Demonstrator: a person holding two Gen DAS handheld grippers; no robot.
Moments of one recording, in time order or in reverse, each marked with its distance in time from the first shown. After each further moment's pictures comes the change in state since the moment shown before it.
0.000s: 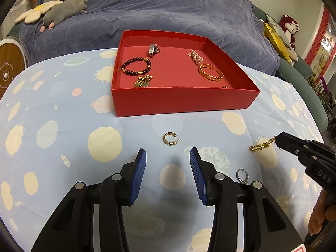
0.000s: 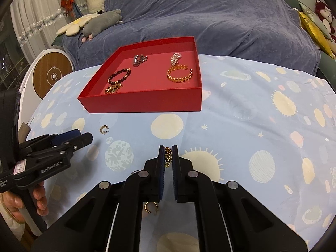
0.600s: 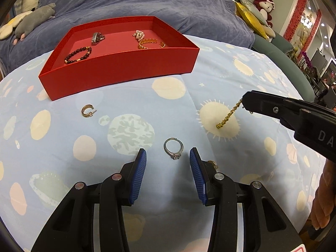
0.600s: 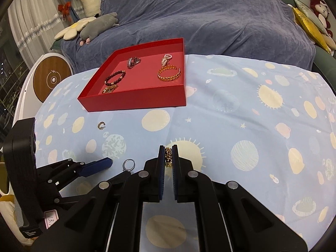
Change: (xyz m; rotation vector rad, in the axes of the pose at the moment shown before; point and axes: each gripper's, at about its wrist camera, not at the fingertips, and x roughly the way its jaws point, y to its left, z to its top) left arm 0.016 -0.086 -0.036 0.126 0.050 -0.086; right arm -0.018 -0.017 -0.014 0.023 0.015 -0.007
